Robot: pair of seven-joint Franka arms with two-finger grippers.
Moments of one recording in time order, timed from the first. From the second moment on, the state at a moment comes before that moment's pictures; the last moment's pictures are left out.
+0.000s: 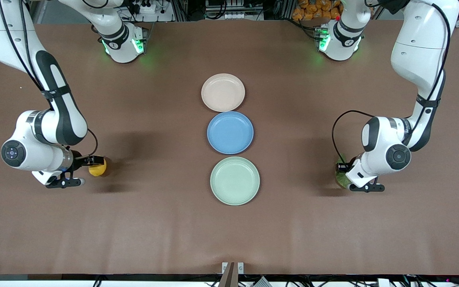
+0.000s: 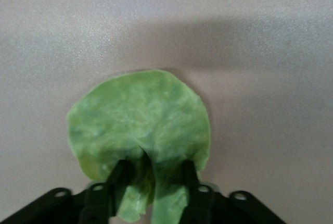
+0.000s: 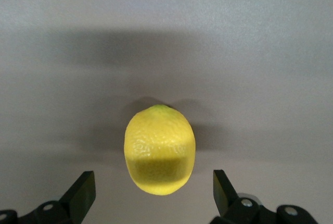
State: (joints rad) left arm -0.07 0.64 -0.04 -1.81 0.01 2.32 -0.08; right arm -0.08 0.52 0.02 -1.83 0.02 2.16 -0.14
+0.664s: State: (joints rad) left arm -0.07 0.62 -0.05 -1.76 0.01 2.33 -0.08; right arm -0.08 0.58 0.02 -1.83 0.04 2.21 -0.13
